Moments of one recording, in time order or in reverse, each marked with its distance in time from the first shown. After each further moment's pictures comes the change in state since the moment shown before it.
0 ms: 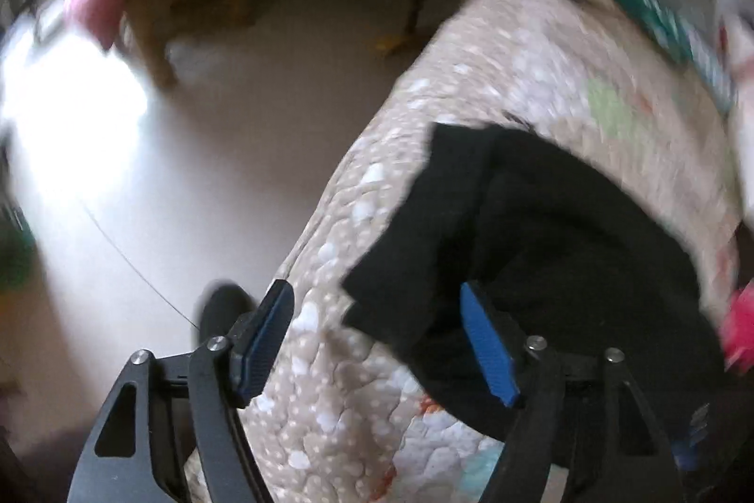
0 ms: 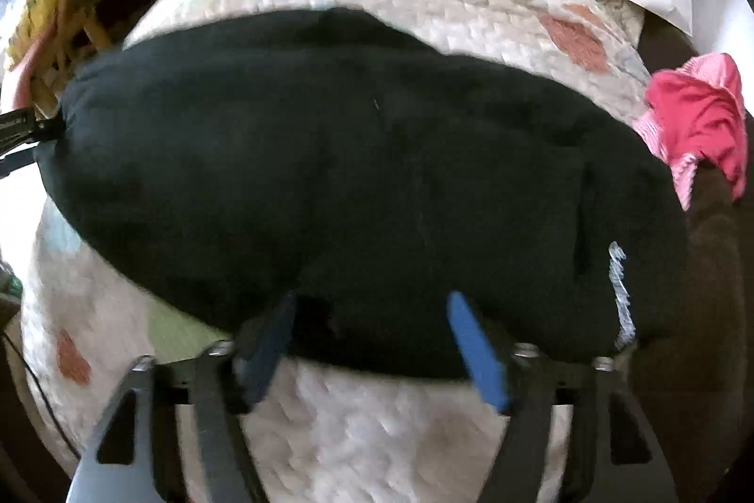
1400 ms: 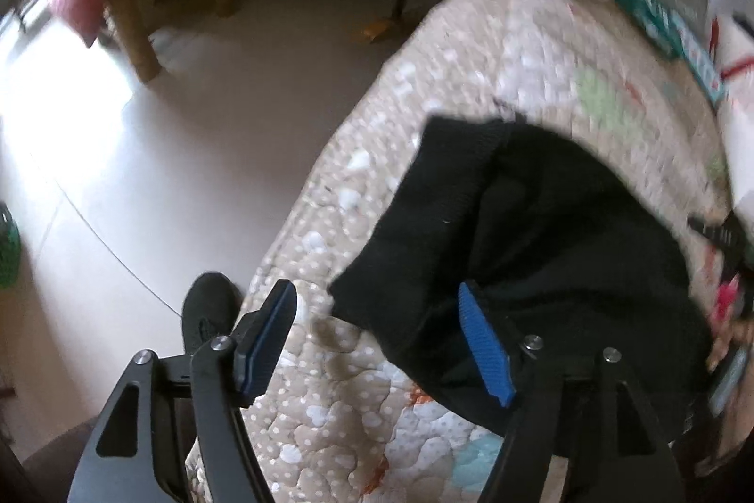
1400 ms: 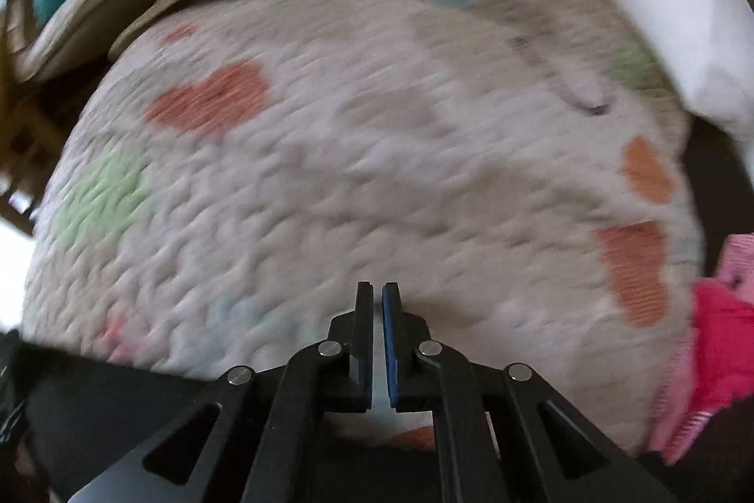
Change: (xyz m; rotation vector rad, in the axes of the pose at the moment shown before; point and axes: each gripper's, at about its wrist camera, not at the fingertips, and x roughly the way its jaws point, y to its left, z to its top) left arm 0.000 -0.003 0.001 0.041 0.031 -0.064; right arm 0.057 -0.030 0.230 0.073 -0.131 -0.052
